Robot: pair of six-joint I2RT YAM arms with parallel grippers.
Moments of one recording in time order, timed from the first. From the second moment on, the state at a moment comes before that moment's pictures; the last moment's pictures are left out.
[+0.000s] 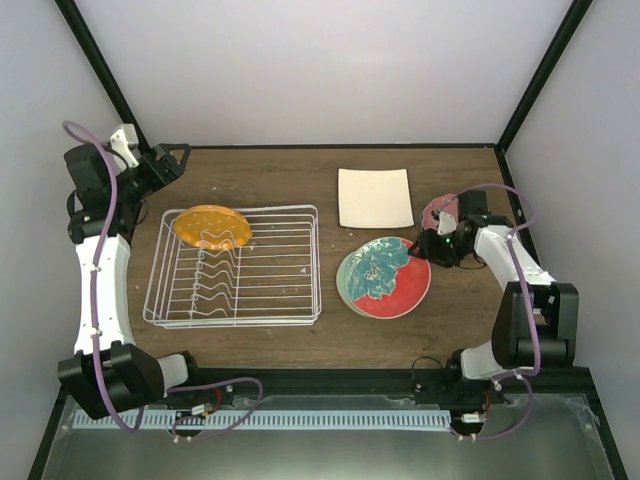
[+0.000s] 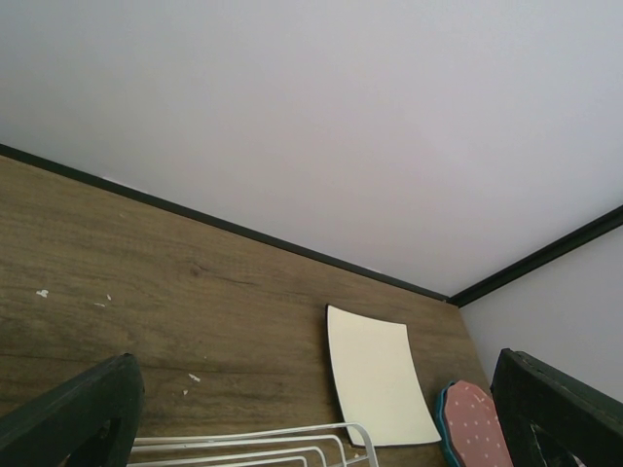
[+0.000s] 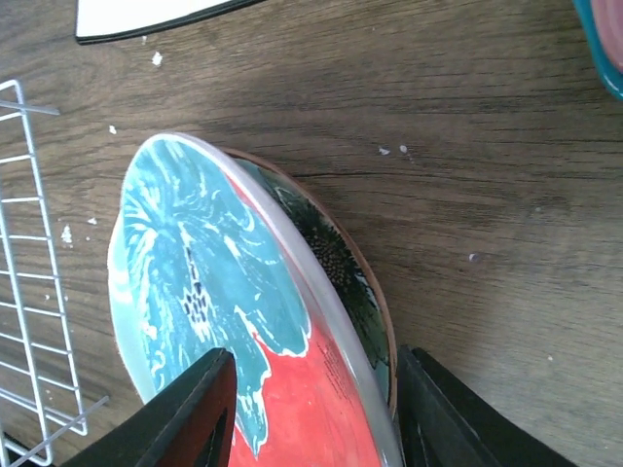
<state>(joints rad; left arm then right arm) 0.28 1.22 1.27 -0.38 0.69 -0.50 -0.04 1.43 0.96 -0.78 -0.51 0.13</state>
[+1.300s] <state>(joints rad) 0.28 1.21 1.27 -0.38 0.69 -0.50 0.32 1.55 1.48 -0.36 -0.46 0.22</state>
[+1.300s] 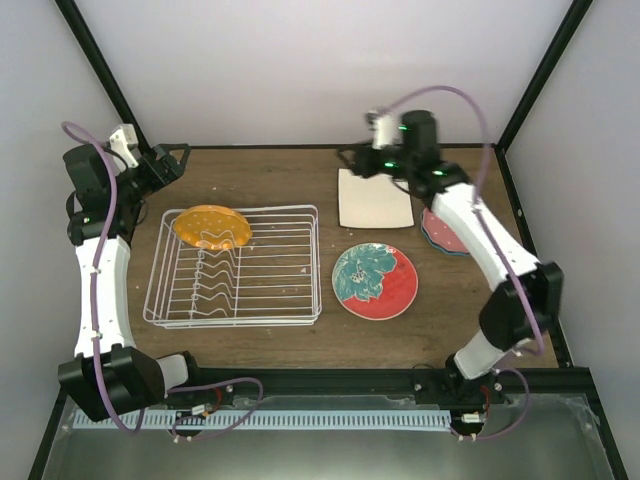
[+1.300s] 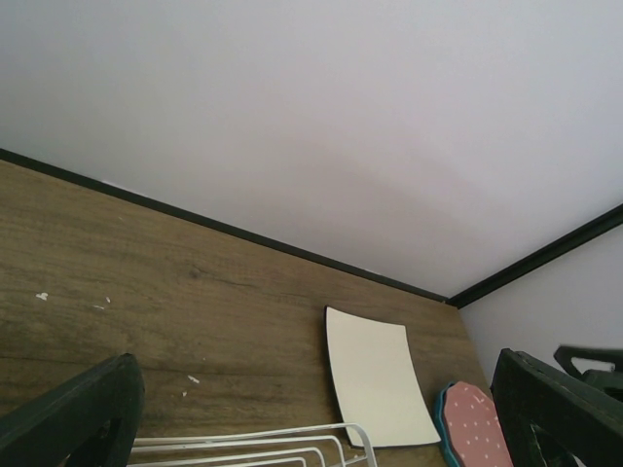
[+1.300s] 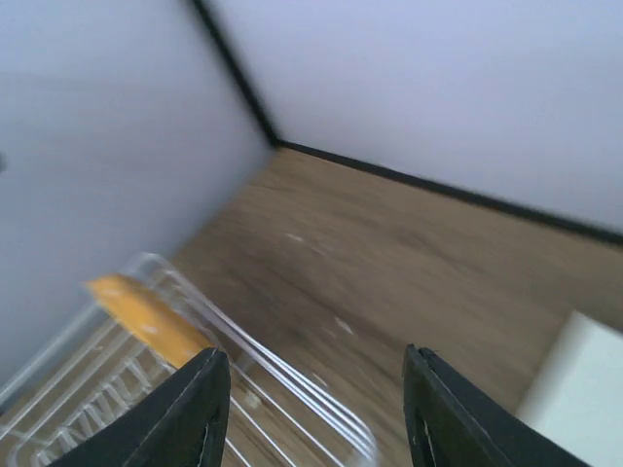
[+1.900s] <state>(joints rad) 0.28 1.21 1.27 -0.44 0.62 -0.45 0.89 2.20 1.97 -0.23 -0.44 -0.20</state>
